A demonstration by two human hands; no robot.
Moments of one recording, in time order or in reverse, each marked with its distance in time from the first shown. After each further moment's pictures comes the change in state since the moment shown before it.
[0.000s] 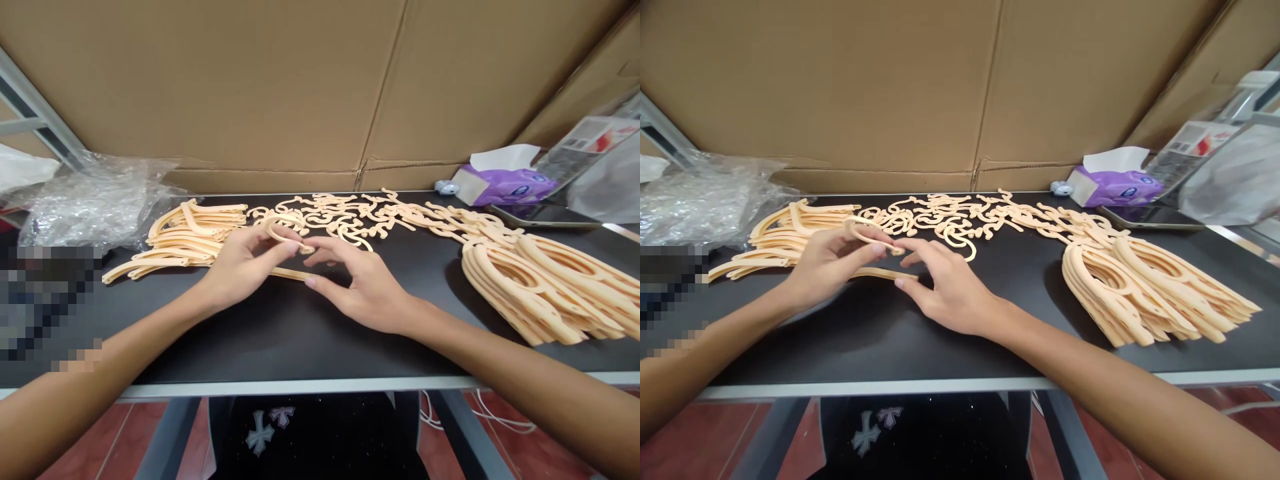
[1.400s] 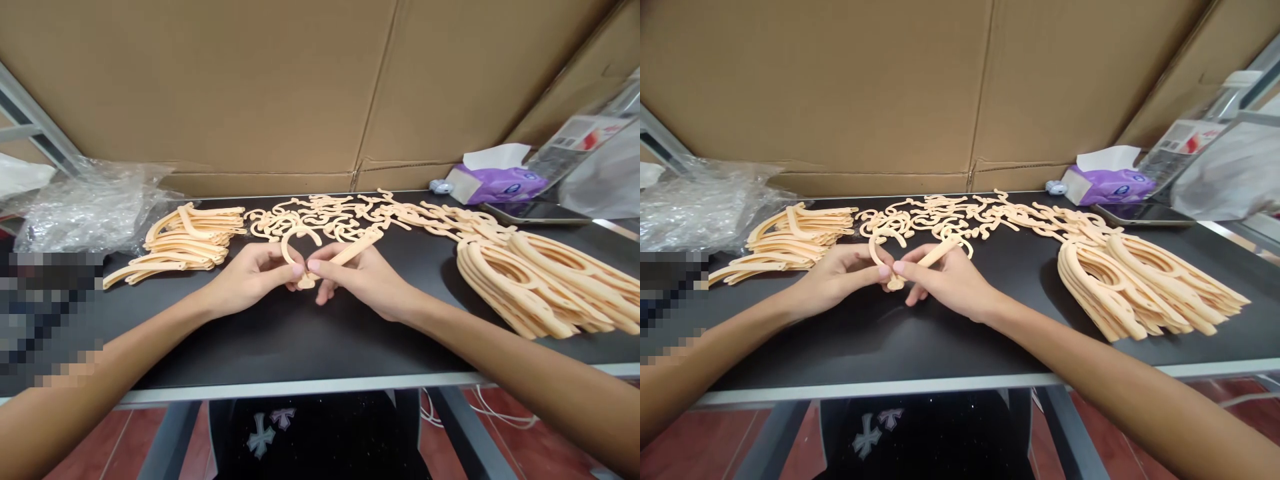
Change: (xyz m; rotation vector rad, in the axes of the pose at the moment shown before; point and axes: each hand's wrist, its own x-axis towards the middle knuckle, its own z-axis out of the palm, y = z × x) left_hand -0.001 0.002 0.002 -0.278 -0.300 -0.171; right_hand 0.013 -0.011 -0.007 0.709 -0.040 0.528
